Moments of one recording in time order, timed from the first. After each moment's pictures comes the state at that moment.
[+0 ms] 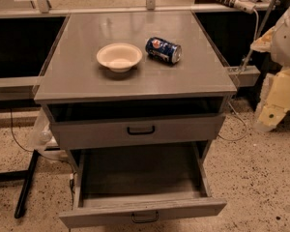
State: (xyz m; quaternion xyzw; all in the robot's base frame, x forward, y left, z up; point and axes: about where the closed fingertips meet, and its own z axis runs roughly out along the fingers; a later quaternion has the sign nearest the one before) arm 0.438 -0.217 0.976 -0.60 0.78 -0.03 0.16
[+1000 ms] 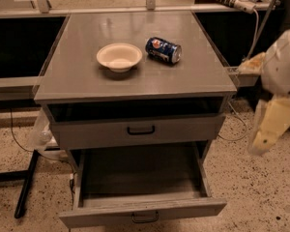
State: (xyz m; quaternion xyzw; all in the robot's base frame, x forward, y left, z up) arm 0.424 -0.205 0.939 -0.64 0.75 -0.01 0.17
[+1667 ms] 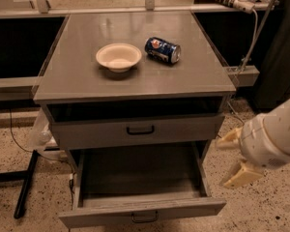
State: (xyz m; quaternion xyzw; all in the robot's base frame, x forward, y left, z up) arm 0.385 -0.197 0.799 -0.66 0.72 0.07 0.18
